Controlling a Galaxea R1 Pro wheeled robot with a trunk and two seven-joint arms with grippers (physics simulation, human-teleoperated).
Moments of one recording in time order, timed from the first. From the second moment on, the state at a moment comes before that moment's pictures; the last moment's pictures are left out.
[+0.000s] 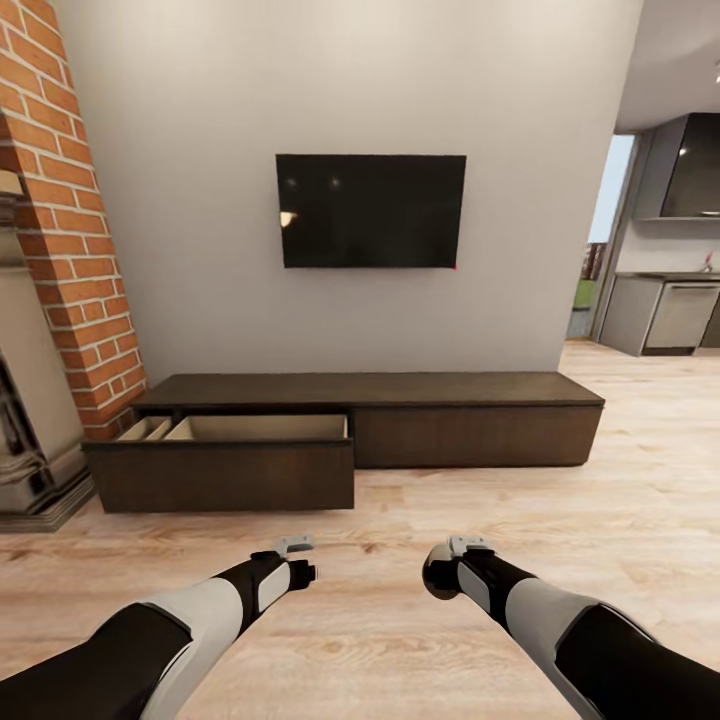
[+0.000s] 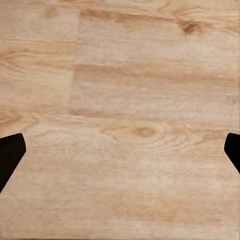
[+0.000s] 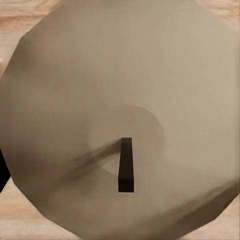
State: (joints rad) left arm -0.90 -0.16 -0.36 0.04 0.52 0.21 0.17; right arm -0.89 0.07 0.67 0.00 -0.71 0.26 -0.04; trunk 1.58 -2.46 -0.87
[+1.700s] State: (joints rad) left arm -0.90 -0.16 -0.36 0.04 0.52 0.21 0.17; right arm -0.89 0.07 0.74 0.00 -0.71 0.26 -0.04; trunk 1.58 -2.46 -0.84
